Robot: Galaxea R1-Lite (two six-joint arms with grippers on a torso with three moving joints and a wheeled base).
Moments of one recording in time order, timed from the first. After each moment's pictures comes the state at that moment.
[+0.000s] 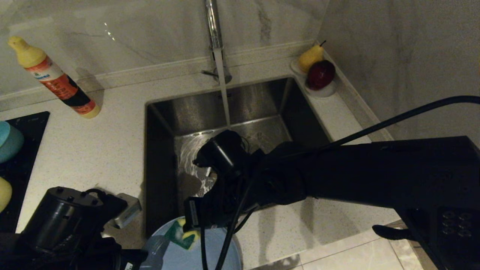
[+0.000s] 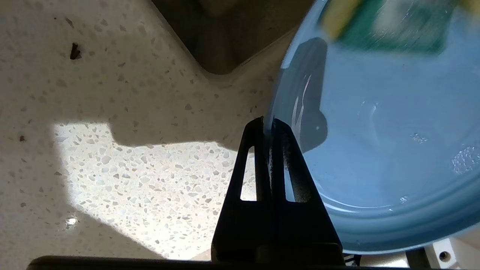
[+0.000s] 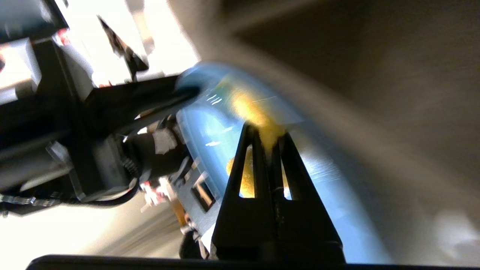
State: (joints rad) left arm -0.49 1.32 -0.51 0.06 0.10 -0.05; right arm 0.95 2.29 -1.94 0.42 0.40 0.61
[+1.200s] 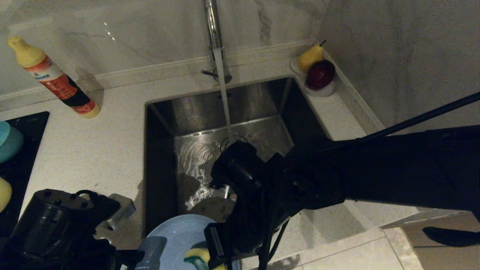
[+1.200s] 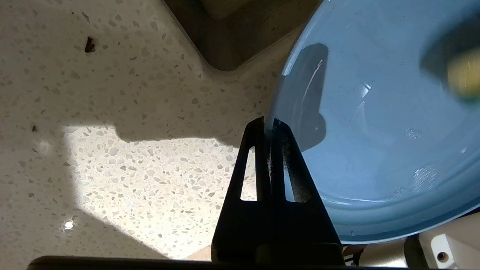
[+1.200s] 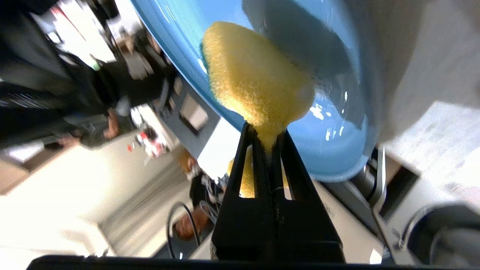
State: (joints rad) left arm -0.48 1.28 -0.49 0.06 0.11 -0.06; right arm 0.98 2.15 -1.77 0.66 0.43 0.61
